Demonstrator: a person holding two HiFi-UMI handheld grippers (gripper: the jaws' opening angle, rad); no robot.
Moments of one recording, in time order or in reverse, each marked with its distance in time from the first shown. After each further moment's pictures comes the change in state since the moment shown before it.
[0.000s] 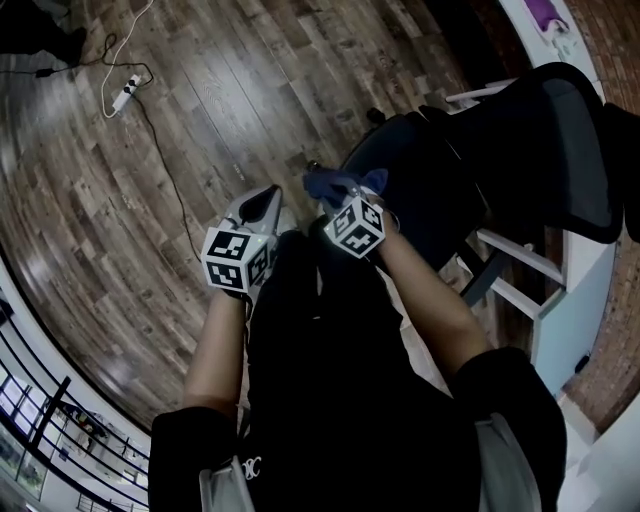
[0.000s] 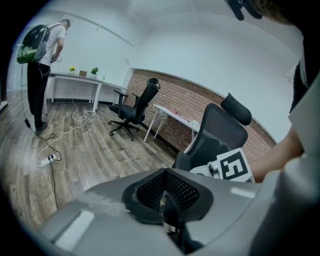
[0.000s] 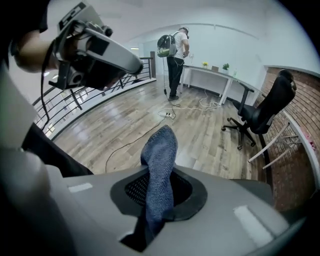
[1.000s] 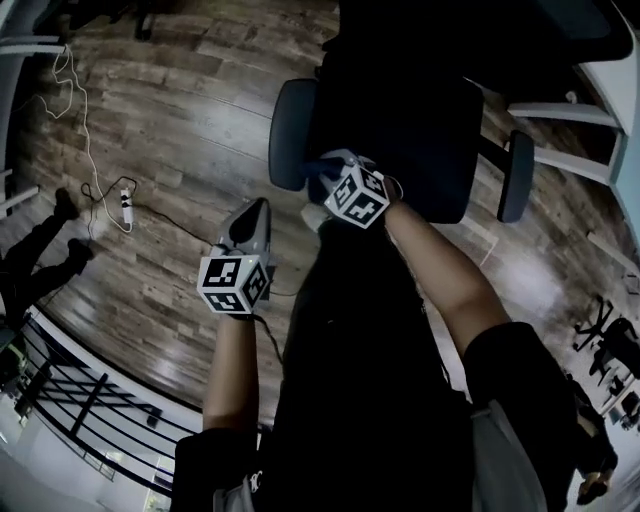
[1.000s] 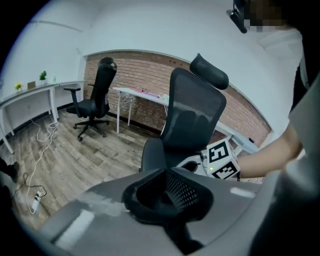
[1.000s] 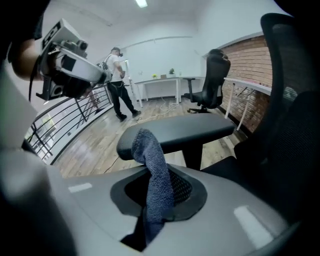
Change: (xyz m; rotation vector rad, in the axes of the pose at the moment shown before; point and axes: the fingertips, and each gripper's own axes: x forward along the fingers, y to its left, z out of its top) left arm 0.059 -0.076 -0.006 0.339 0.234 -0.172; right arm -0.027 -0.059 -0.087 0.459 -0.210 -0.225
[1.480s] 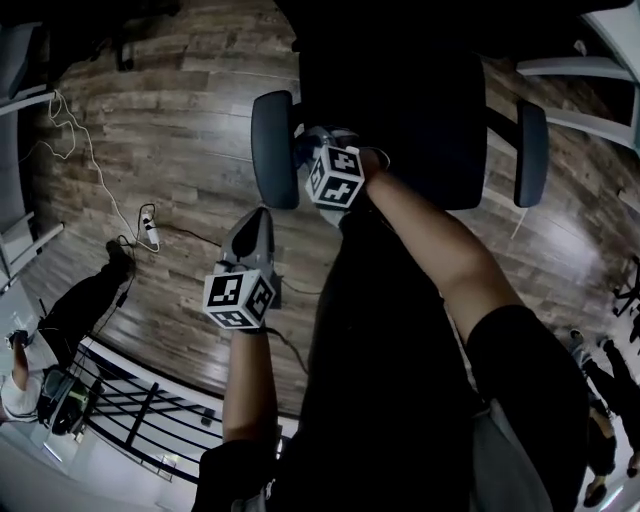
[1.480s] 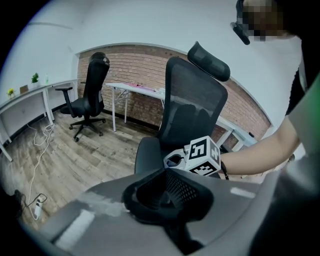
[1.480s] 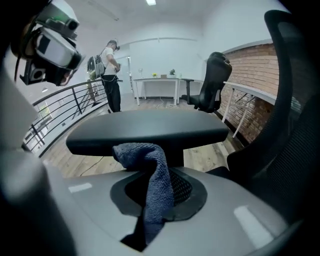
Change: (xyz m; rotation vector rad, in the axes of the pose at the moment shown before) left arm 0.027 -0.016 0.017 0.051 0.076 -0.008; right arm 0.030 -0.057 0.014 -0.073 -0.017 -0.073
